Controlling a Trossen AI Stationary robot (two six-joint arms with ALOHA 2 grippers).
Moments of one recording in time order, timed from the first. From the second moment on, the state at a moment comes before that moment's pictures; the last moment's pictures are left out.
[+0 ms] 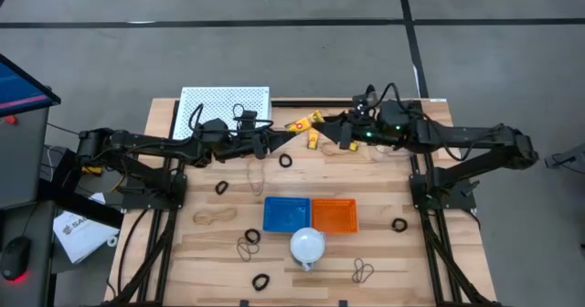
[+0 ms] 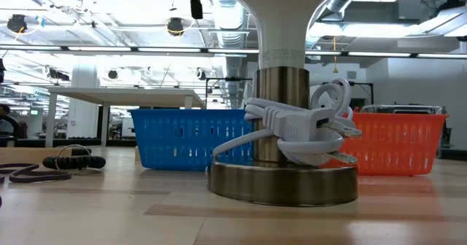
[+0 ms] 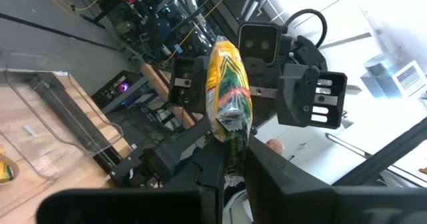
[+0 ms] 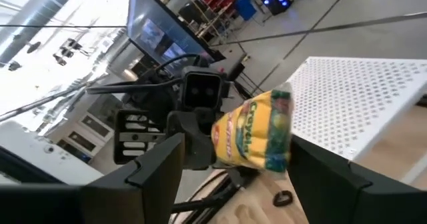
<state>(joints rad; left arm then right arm) 0.07 1.32 0.85 0.66 -0.12 -0.89 -0.08 1.20 1.11 0.05 0.16 0.79</state>
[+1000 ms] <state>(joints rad) 0.07 1.31 0.85 0.60 0.11 -0.79 -0.15 1.20 1.11 0.05 0.07 0.85</state>
